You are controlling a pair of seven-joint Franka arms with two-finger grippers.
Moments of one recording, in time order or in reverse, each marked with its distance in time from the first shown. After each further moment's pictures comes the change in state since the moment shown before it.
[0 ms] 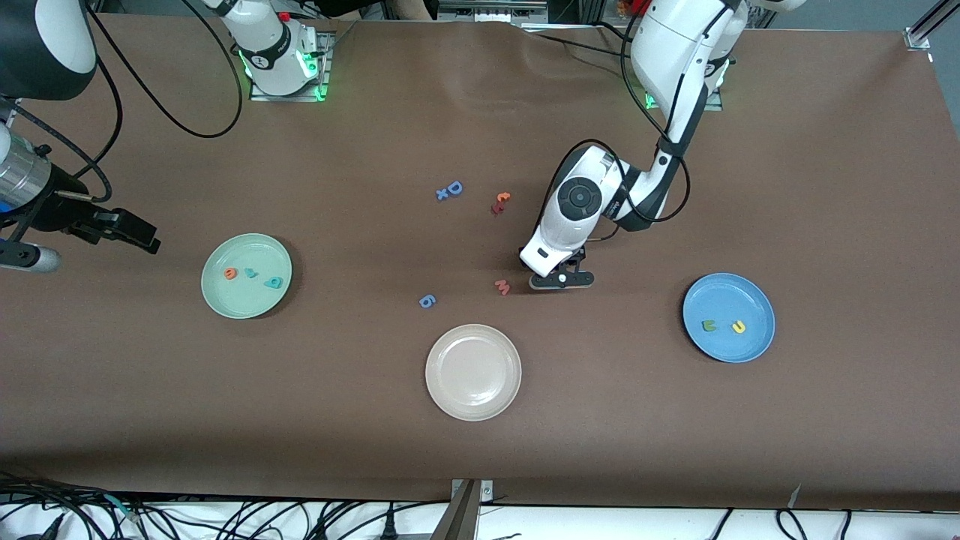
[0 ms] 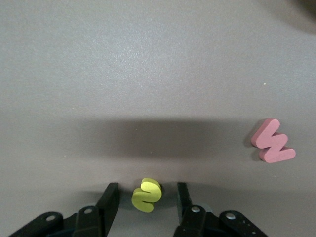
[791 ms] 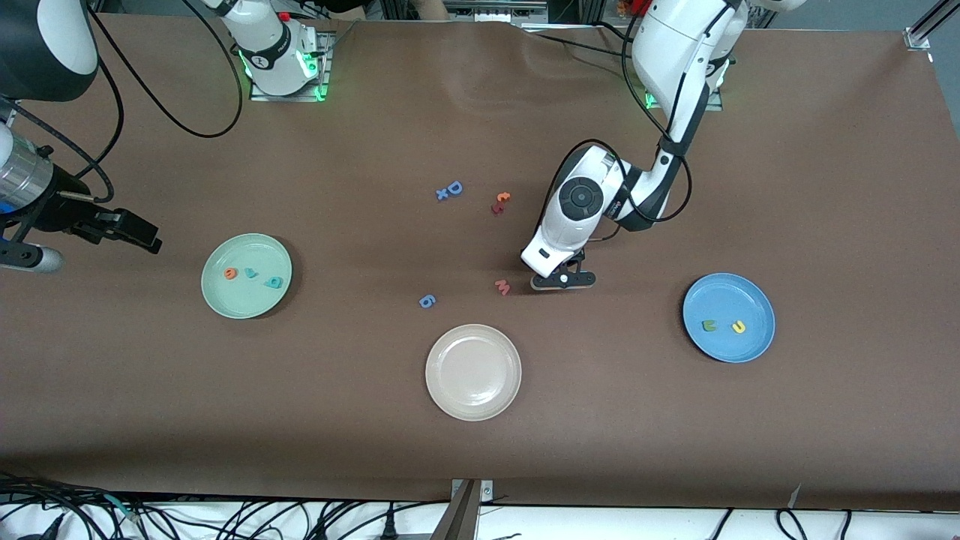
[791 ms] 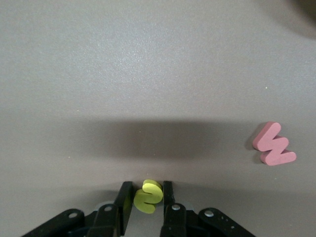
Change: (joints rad) left arm 0.000 -0.003 0.004 -0.001 0.000 0.000 -0.005; right arm 0.000 0.000 0.001 -0.006 0.000 0.000 0.000
